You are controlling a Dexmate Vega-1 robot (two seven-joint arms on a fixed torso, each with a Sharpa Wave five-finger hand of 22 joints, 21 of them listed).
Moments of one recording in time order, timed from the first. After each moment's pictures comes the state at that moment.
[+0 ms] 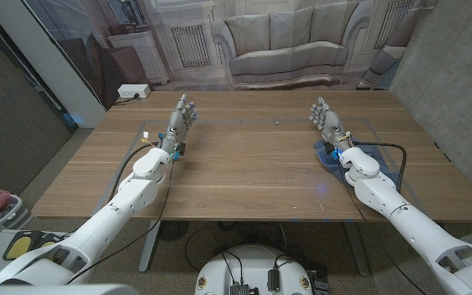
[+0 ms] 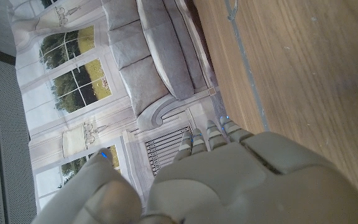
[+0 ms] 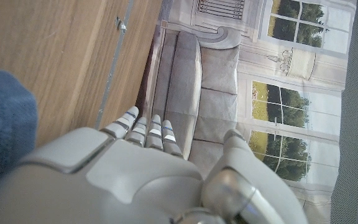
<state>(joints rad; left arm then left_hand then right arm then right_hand) 0.85 0.52 0.37 -1.33 -0.65 -0.28 -0.02 0.24 -0.09 0.24 0.12 0.30 -0.02 0.02 0.19 0.19 -0.02 -0.03 0.20 0.19 -0.07 -0.01 0.18 0.18 -0.06 -0.04 0.19 0.18 -0.85 -0.52 -0.37 -1.32 0.66 0.28 0.02 0.22 0.04 0.30 0.03 0.17 0.12 0.09 0.20 0.18 0.14 0.11 0.21 0.18 0.04 0.05 0.19 0.18 0.10 -0.04 0.23 0.17</state>
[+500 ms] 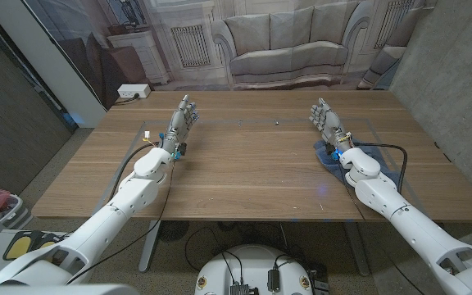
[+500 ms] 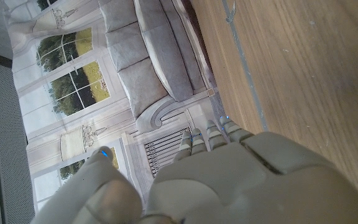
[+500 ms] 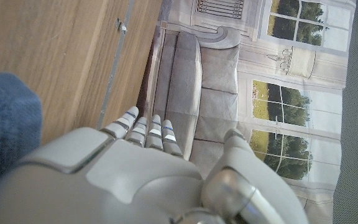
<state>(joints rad) 0.84 0.52 0.38 -1.35 -0.63 -0.26 0.00 0.25 -0.08 0.24 0.12 0.31 -0.02 0.02 0.20 0.19 -0.01 -0.04 0.20 0.19 -0.07 -0.01 0.18 0.18 -0.06 -0.04 0.19 0.18 -0.86 -0.51 -0.35 -1.33 0.66 0.28 0.04 0.23 0.04 0.30 0.03 0.17 0.12 0.08 0.20 0.18 0.14 0.11 0.21 0.18 0.04 0.05 0.19 0.18 0.10 -0.04 0.23 0.18</state>
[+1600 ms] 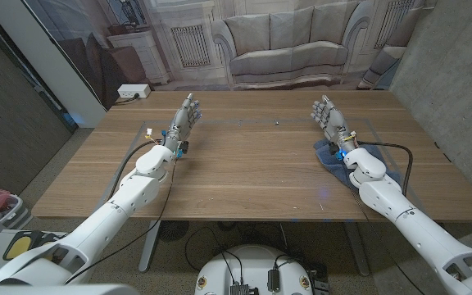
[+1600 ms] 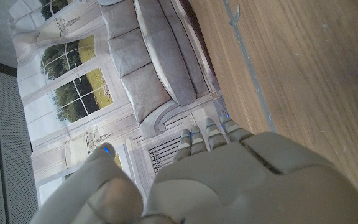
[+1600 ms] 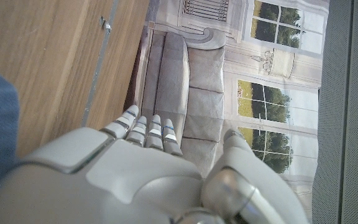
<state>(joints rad) 0.84 0.53 0.39 -1.38 -0.61 -0.24 0.01 0.28 -0.06 0.25 0.11 0.31 0.01 0.01 0.21 0.19 0.02 -0.04 0.21 0.19 -0.04 -0.01 0.19 0.18 -0.05 -0.03 0.20 0.18 -0.90 -0.53 -0.33 -1.37 0.67 0.32 0.07 0.23 0.04 0.30 0.03 0.17 0.14 0.08 0.20 0.18 0.14 0.11 0.21 0.18 0.05 0.06 0.20 0.18 0.12 -0.03 0.23 0.18</state>
